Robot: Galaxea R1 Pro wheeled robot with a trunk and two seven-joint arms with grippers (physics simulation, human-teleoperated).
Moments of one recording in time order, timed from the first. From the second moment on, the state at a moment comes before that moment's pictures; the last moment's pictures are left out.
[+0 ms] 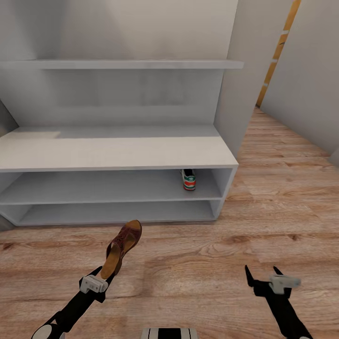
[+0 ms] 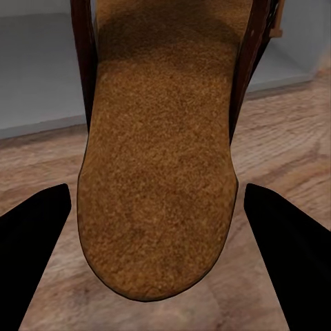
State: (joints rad) left arm -0.14 0.19 0.00 -1.01 0.11 -0.31 -0.44; right arm 0.01 -0.15 -0.08 -1.30 -0.07 -0.20 -0.01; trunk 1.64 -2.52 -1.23
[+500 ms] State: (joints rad) left arm -0.14 0.19 0.01 -1.01 0.12 -0.31 -0.44; right arm 0.06 -0.15 -0.28 -1.36 -0.07 -0.21 0.17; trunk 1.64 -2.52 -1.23
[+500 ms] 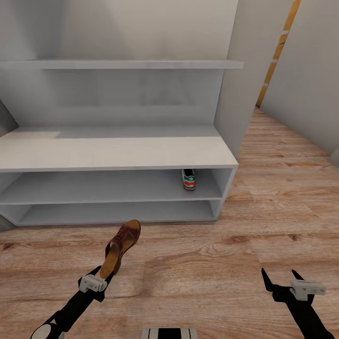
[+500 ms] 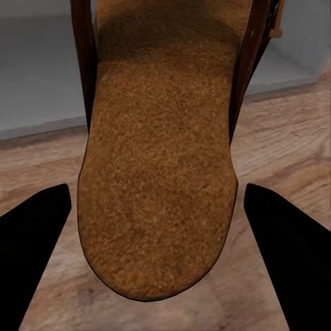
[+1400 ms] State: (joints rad) left arm -0.20 0.18 0.30 -1.14 0.12 -0.05 -0.27; right arm 0.06 -0.14 -0.35 -1.36 -0.07 -0.20 0.20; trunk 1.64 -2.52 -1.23
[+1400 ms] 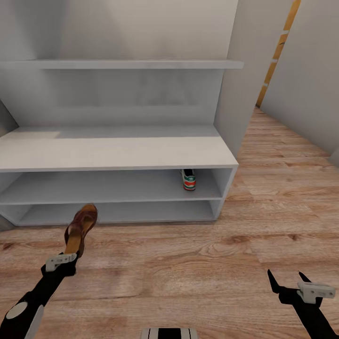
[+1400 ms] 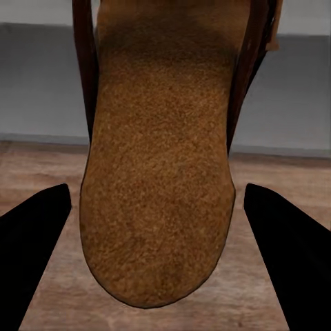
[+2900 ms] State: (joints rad) left arm -0.32 0.16 0.31 -1.40 -0.04 0.35 0.09; right arm 0.06 -0.14 -0.35 -1.35 -0.07 -0.20 0.20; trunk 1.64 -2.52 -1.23
